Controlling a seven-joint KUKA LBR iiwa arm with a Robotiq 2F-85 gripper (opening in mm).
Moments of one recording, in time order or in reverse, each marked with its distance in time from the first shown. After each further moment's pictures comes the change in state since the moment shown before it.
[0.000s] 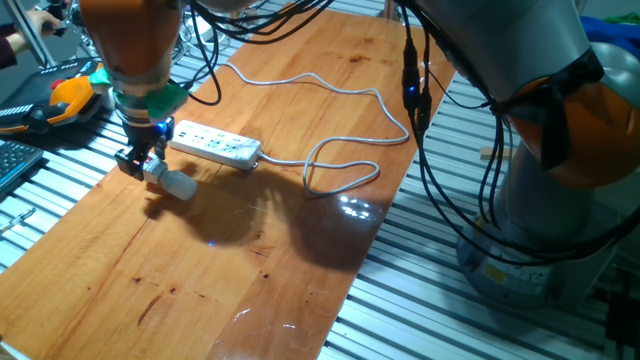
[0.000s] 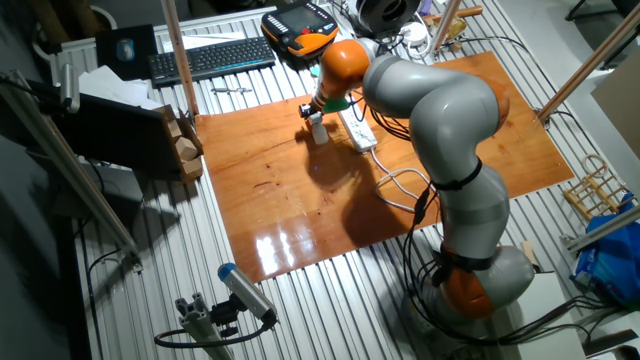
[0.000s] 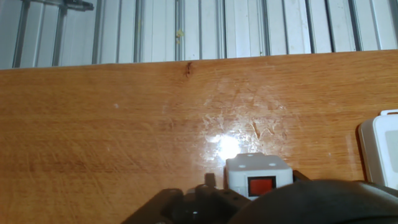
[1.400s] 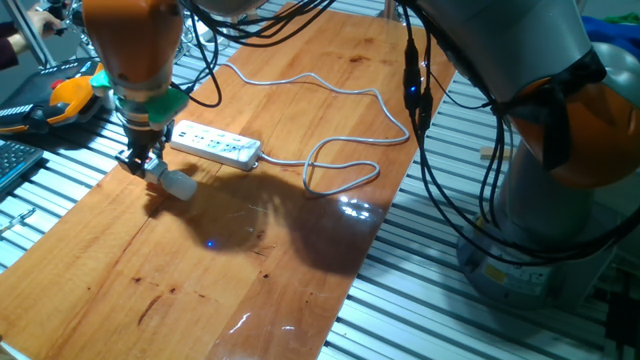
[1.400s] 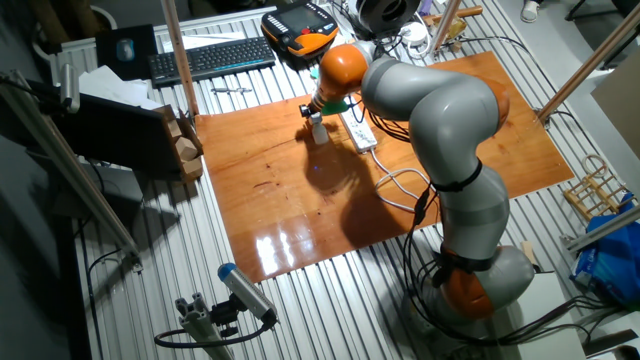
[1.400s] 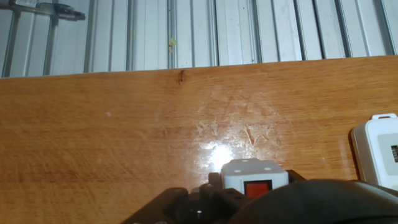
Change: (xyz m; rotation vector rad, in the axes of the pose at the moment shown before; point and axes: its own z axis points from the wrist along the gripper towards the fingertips) arm -0.001 -0.003 0.003 0.023 -0.040 0.009
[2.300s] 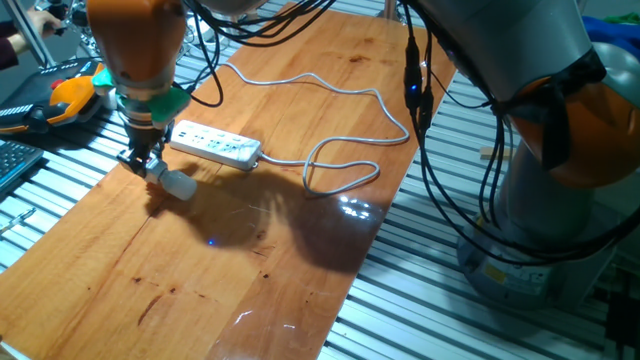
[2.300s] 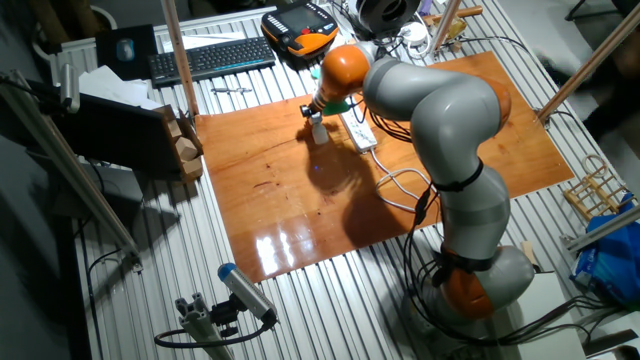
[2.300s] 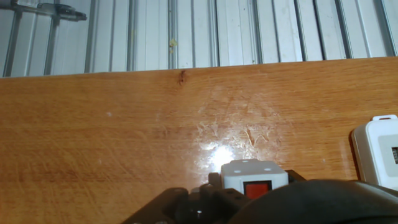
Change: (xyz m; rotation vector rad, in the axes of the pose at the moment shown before) arm 0.000 -0.001 -0.001 -0.016 0.002 -0.011
